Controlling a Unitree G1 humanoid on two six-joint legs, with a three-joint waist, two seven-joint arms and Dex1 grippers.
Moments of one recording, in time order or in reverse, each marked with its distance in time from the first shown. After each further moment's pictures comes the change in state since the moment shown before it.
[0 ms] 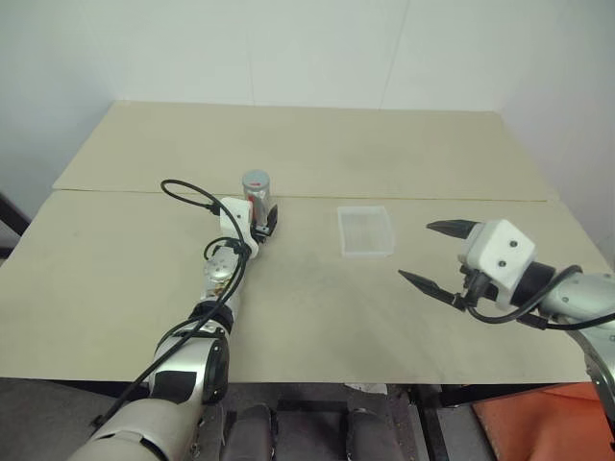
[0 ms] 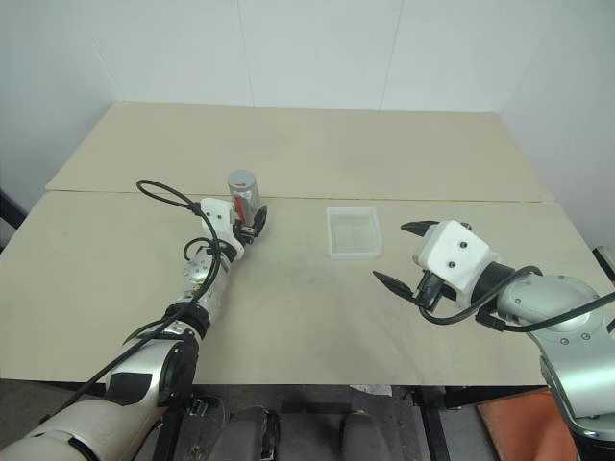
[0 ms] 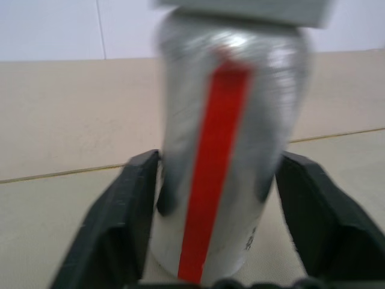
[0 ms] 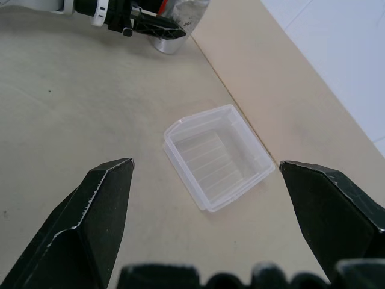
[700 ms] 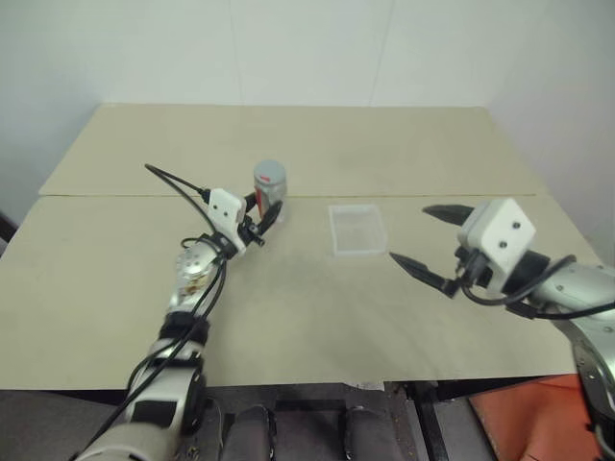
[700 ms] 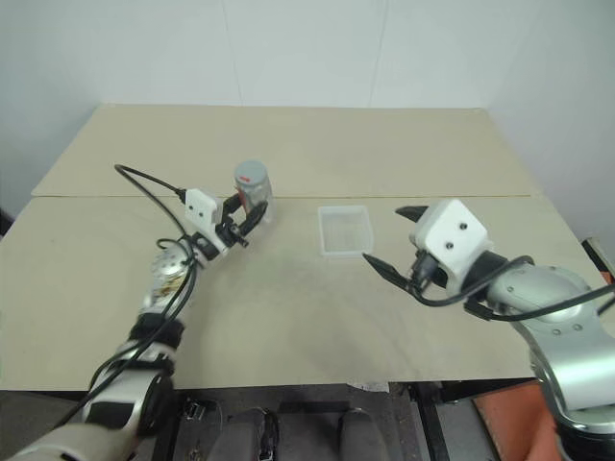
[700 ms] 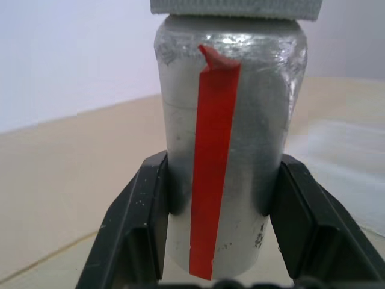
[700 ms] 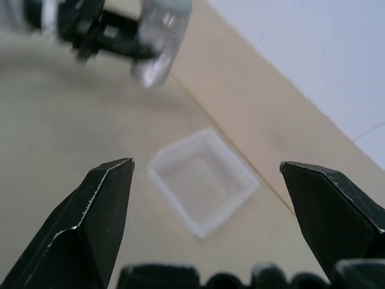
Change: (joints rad) left arm 0.297 0.140 -0.136 -0.767 -0.141 0.358 -0.427; right arm -0.157 0.140 0.050 -0.045 0.090 0.165 -0.119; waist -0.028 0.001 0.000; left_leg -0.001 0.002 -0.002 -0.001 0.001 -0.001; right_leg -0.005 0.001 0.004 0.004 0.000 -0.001
